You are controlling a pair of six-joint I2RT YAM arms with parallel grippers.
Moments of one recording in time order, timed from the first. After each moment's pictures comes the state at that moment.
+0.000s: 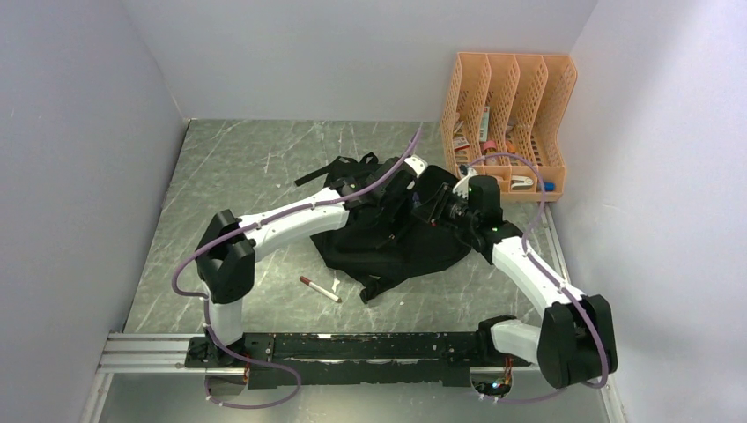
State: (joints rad) left arm -0.98 1.87 1.60 -0.51 -0.35 -0.14; right arm 0.23 1.16 0.66 -0.03 -0.40 0.63
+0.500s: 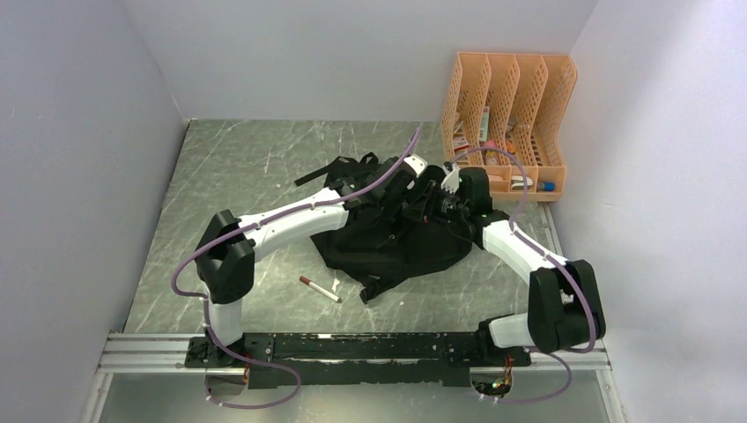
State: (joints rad) left arm -0.98 1.87 1.60 -0.50 -0.34 -0.15; right arm 0.24 1.34 0.72 0.02 -0.56 0.61
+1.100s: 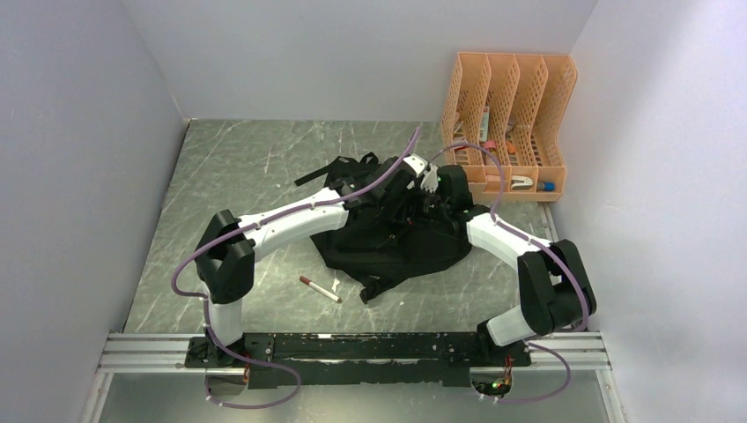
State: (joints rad) left arm -0.98 1.87 1.60 -0.50 -0.34 -0.15; right arm 0.36 1.47 0.79 0.06 -0.56 0.60
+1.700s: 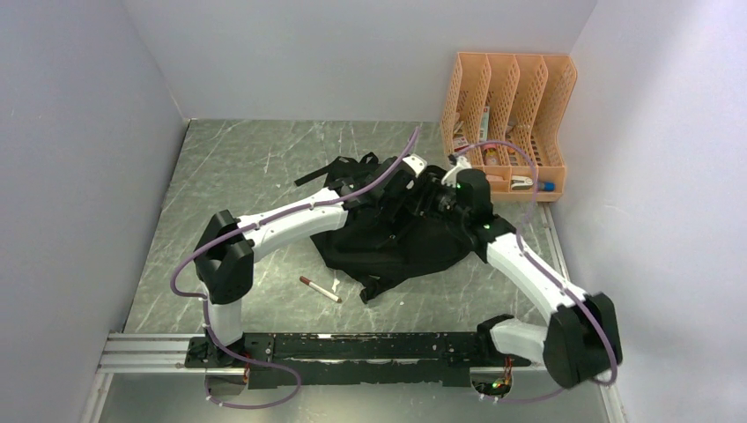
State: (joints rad) left arm -0.98 1.86 1.59 -0.49 -0.33 -0.15; right arm 0.36 1.23 0.75 0.01 -0.31 0.58
